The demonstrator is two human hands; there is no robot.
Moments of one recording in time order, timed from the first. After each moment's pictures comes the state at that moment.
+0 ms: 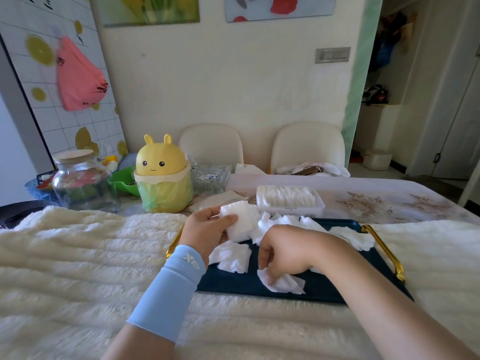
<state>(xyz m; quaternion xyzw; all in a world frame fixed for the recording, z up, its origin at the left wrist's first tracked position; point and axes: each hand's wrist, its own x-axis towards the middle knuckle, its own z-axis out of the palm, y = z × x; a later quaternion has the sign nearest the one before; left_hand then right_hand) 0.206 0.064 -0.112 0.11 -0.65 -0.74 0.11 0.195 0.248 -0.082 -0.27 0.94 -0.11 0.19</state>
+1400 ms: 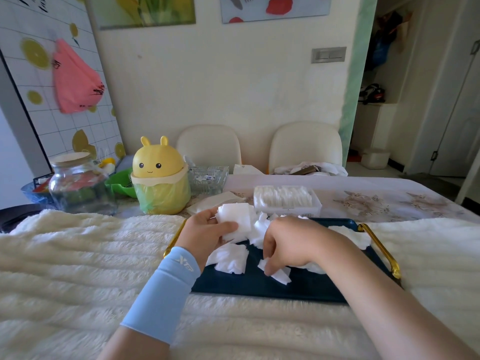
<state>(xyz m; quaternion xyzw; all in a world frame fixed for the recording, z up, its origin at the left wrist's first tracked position) 0.205 0.062 -0.115 0.08 -0.66 -0.74 0.06 0.192 0.255 -0.073 -0.25 0.96 -0.06 0.11</state>
